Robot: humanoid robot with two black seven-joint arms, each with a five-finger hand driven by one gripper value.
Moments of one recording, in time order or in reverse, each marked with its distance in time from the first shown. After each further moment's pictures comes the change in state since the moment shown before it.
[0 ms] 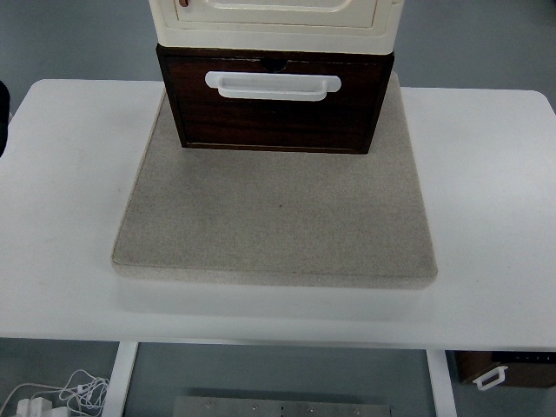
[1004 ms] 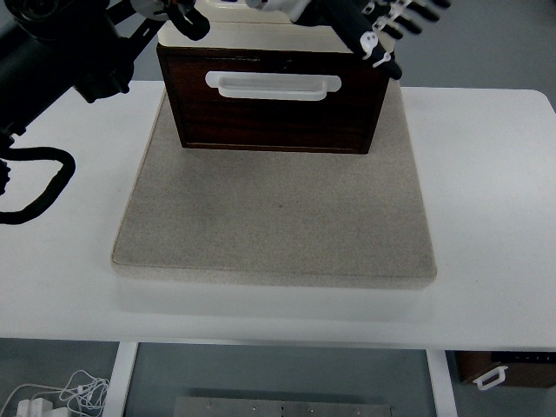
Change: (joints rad) left arm 0.035 -0.146 0.531 -0.328 0.259 -0.238 0.414; right arm 0.001 0.000 -0.006 0.000 0.000 -0.001 0.000
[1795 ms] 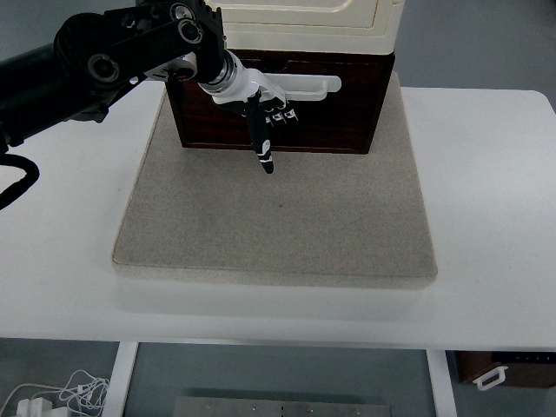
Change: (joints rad) left arm -0.051 0.027 0.610 0.092 0.041 0.007 0.214; right arm 0.000 0.000 0.000 0.000 0.000 0.000 0.000
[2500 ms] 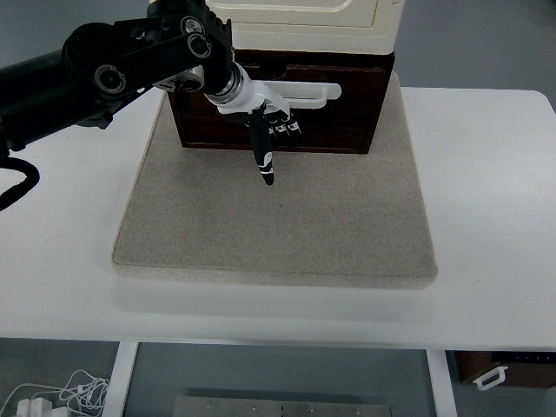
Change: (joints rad) left arm -0.002 -0.003 0.036 -0.033 0.011 0.023 0.009; right arm 0.000 0.000 0.000 0.000 0.000 0.000 0.000
